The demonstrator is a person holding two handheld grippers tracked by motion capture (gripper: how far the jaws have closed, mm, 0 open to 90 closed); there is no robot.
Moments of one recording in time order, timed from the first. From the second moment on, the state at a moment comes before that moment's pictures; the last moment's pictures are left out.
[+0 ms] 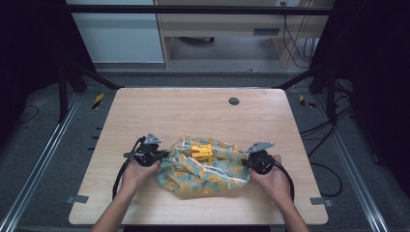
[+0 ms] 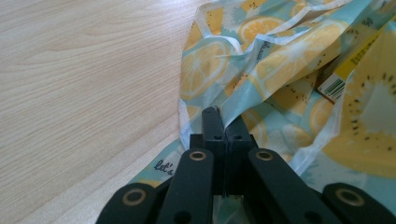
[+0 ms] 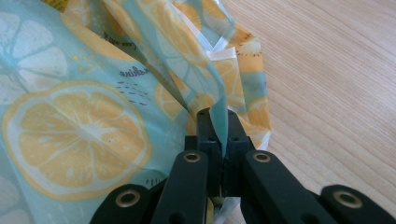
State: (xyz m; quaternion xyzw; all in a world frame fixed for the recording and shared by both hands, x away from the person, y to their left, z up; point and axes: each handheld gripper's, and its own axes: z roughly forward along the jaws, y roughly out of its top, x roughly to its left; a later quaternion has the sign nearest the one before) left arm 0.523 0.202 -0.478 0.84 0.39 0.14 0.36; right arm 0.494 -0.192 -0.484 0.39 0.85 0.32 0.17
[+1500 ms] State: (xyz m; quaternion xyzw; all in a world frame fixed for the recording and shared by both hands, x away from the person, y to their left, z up) left arm 0.501 0.204 -0.482 0.85 0.38 0.15 0.34; right arm 0.497 -0.195 -0.487 0.39 0.85 0.31 0.18
